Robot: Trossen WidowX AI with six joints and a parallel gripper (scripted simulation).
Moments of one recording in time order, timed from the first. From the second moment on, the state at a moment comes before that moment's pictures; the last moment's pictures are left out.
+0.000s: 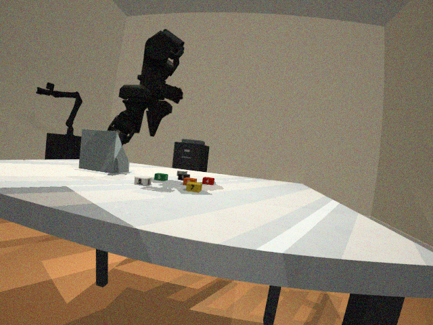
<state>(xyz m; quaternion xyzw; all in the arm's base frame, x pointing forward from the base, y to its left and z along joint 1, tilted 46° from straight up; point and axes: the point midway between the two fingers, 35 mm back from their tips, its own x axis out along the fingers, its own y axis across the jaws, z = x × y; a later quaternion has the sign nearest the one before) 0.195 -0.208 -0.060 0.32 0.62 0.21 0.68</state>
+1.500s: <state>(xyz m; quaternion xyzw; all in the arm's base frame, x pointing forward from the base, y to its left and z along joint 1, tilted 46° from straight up) 0.264 -0.067 0.086 0.31 0.62 0.23 0.68</state>
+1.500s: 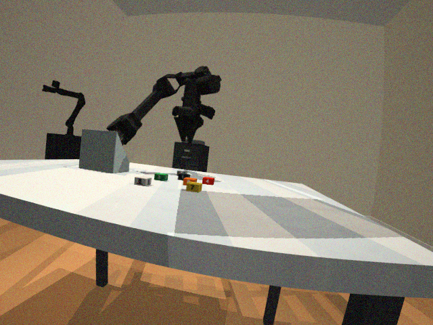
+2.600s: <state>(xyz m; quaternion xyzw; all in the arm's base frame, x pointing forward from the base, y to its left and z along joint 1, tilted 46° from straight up) 0.238 0.006 0.159 0.31 0.62 0.22 0.68</state>
